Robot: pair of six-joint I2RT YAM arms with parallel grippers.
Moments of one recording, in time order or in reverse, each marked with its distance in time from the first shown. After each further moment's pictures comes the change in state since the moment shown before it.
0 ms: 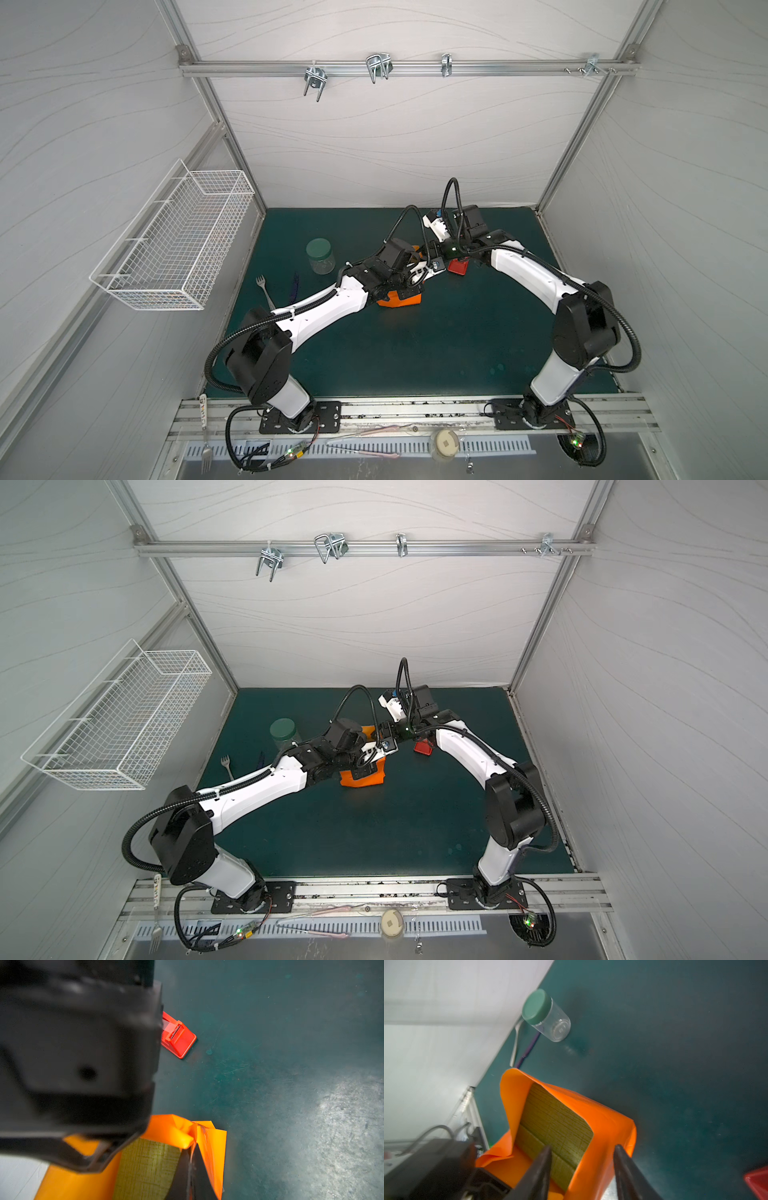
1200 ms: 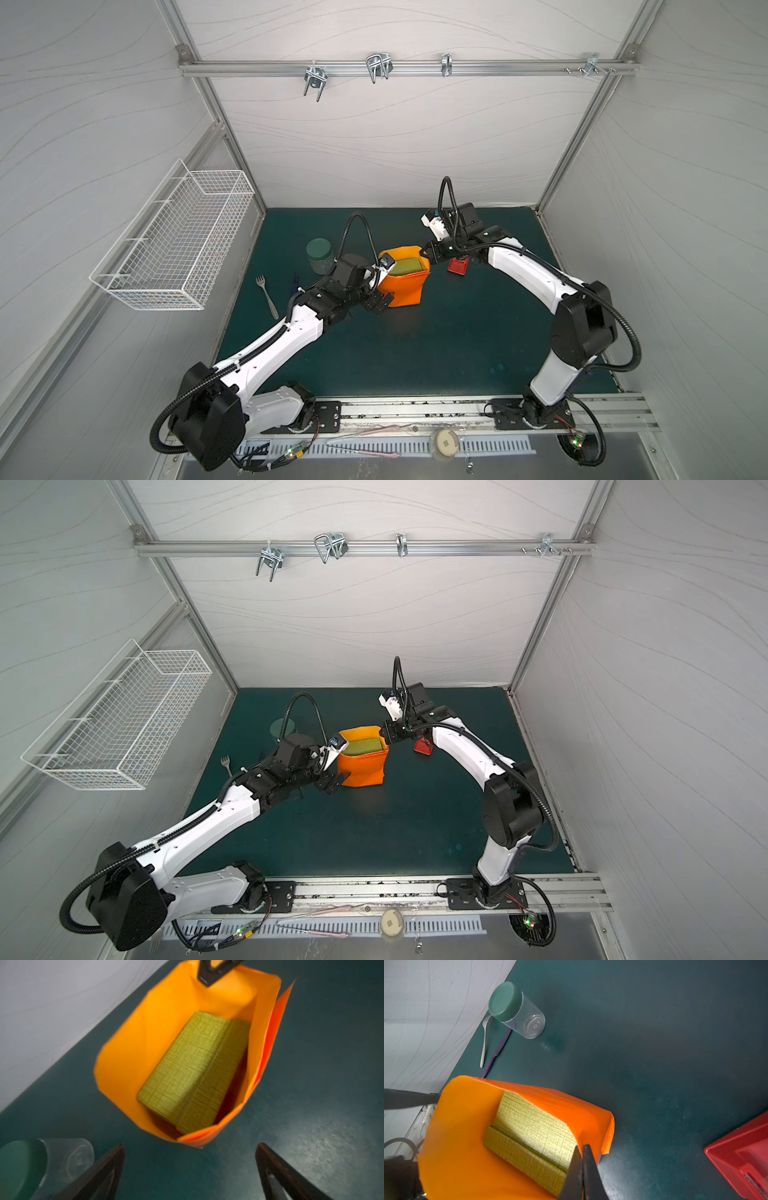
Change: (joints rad) left arm 0.166 -0.370 -0.338 0.001 -0.050 -0.345; right arm 0.028 0.013 0.059 -0.090 0.143 -0.006
